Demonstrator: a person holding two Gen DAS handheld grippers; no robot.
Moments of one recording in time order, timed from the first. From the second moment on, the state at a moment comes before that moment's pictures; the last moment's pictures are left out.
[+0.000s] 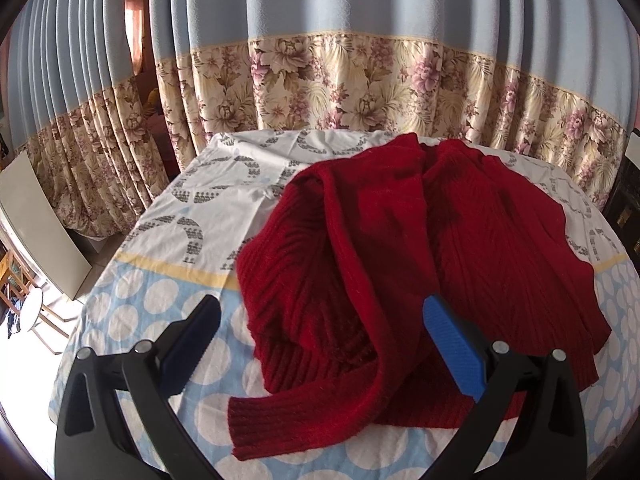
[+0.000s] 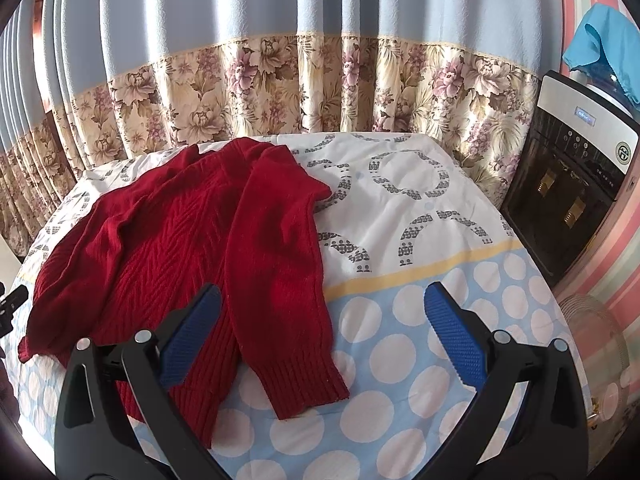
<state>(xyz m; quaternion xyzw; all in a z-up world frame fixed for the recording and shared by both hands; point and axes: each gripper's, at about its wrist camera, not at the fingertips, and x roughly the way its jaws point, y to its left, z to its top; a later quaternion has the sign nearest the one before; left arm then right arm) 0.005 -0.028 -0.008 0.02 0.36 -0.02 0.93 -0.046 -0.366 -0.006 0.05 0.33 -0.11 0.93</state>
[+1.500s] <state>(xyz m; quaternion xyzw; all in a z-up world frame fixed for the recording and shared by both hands) 0.064 0.012 -0.007 0.02 0.35 0.02 0.94 -0.019 -0.375 -0.059 0.07 0.39 -0.08 0.92</state>
